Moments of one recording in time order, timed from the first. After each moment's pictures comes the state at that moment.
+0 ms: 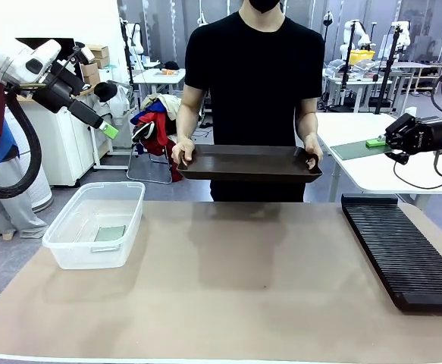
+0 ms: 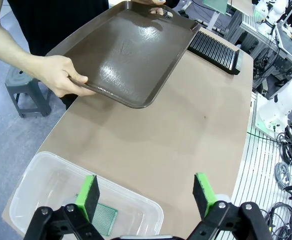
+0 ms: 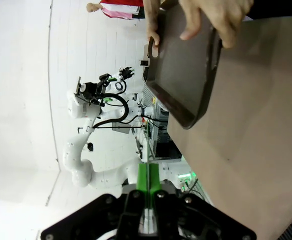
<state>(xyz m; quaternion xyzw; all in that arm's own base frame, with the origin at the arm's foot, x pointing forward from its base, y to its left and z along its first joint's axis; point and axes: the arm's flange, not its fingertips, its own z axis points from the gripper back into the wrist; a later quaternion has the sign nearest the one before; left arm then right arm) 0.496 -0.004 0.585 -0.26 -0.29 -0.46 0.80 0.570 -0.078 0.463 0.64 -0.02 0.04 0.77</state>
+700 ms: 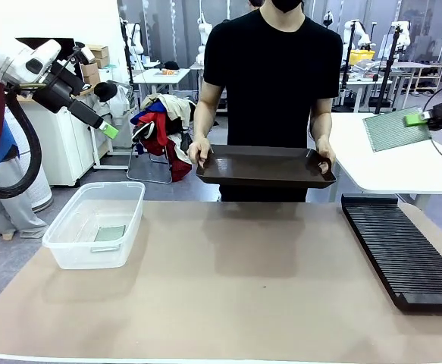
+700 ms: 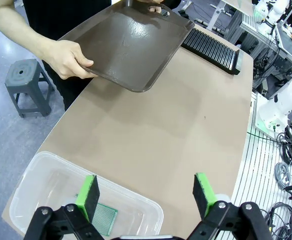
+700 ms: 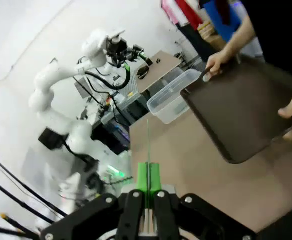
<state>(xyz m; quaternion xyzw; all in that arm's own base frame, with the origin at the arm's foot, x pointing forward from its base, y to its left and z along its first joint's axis) 0.496 -0.004 0.585 -0.26 -0.29 -0.46 0.80 0.507 -0.123 0.540 0.56 -0.29 0.35 0.69</state>
